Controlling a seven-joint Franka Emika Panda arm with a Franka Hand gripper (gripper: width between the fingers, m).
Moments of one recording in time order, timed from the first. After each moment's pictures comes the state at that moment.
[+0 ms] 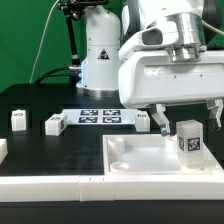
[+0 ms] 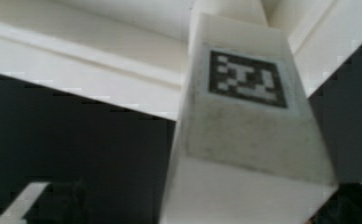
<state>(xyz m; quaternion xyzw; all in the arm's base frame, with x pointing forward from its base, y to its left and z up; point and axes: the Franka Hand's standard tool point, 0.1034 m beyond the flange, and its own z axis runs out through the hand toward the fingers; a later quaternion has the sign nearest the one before) 0.639 0.114 0.087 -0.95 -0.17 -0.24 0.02</state>
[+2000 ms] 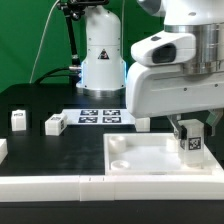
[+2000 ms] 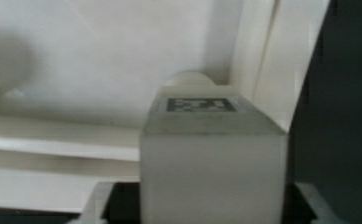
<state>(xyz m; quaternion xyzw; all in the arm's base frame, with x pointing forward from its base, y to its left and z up) 0.637 0.119 0.079 -1.00 0.00 0.00 0.03</state>
